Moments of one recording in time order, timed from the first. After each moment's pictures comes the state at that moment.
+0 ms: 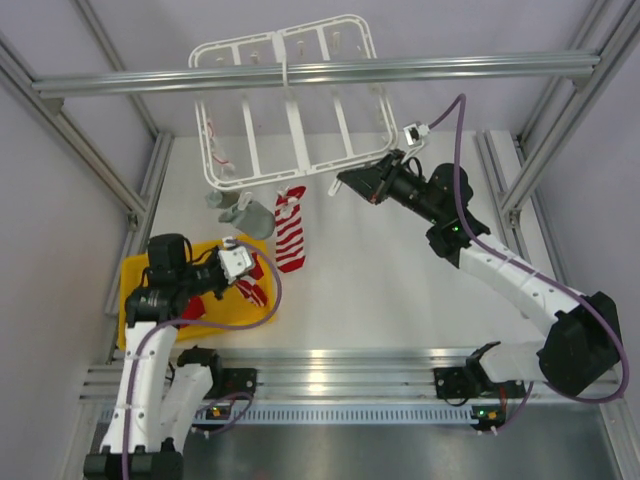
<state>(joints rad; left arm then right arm) 0.02 0.76 0.77 -0.80 0.78 0.92 0.55 1.30 1.01 0.46 -0.39 0.70</state>
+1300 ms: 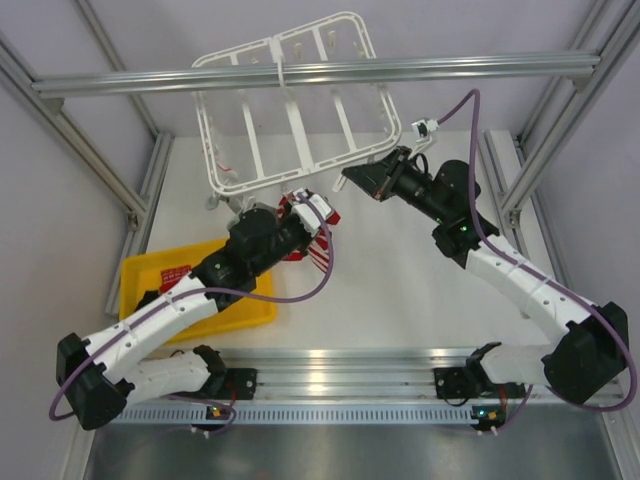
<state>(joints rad) -0.82 1.06 0.92 -0.02 -0.03 0.29 0.55 1.26 1.05 0.35 -0.34 0.74</state>
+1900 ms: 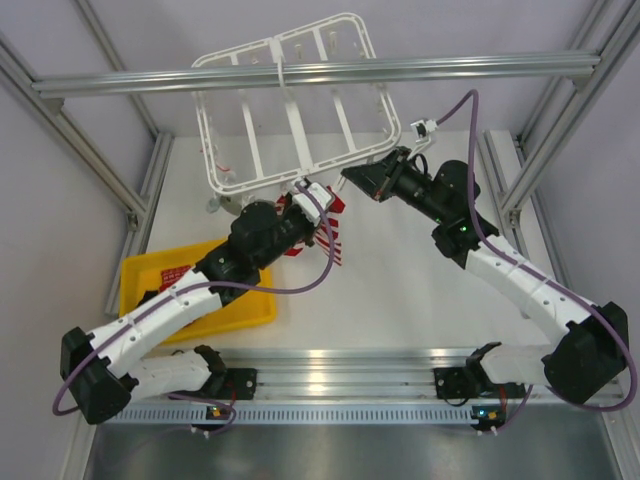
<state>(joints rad) -0.82 1.11 0.97 0.06 -0.05 0.24 0.56 1.26 1.05 0.35 -0.34 0.72</state>
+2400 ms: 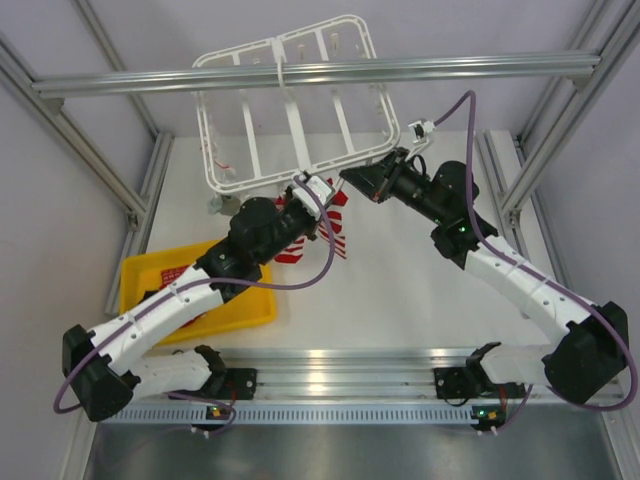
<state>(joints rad) -0.82 1.12 1.01 0.08 -0.05 0.24 0.58 1.26 1.05 0.35 -0.35 0.71</state>
